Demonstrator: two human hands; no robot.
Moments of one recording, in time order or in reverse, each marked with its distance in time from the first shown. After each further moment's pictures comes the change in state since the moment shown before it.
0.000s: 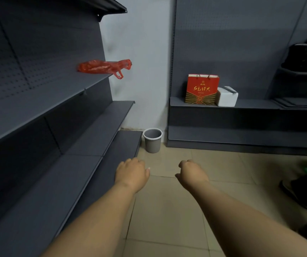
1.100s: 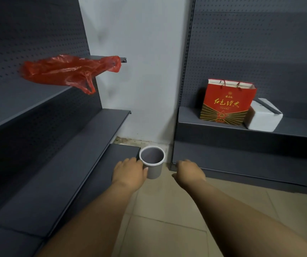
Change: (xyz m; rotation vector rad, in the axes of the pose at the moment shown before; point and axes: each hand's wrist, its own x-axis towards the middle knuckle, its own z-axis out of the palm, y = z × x) left_hand 0.519 -0.005 0.047 -0.011 -0.069 -0.079; right_hand 0.536 0.001 -0.041 -0.063 -0.100 -0.083
